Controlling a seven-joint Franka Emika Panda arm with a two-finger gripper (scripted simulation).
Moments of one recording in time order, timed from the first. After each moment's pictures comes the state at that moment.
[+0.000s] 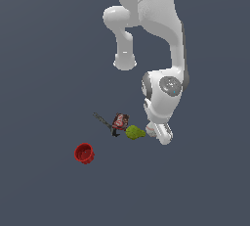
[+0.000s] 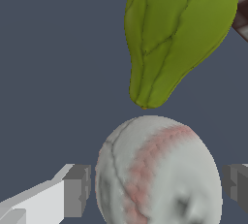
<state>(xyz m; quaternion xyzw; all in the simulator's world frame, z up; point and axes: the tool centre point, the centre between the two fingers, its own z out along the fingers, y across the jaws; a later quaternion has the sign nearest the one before) 0.026 0.138 0.050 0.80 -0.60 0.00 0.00</state>
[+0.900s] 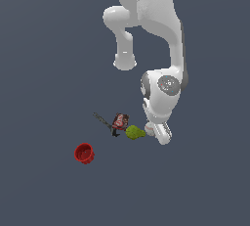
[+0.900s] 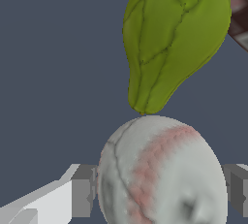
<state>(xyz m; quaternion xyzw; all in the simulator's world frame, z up) 0.026 0.133 0.053 0.80 -0.60 0.00 0.00</state>
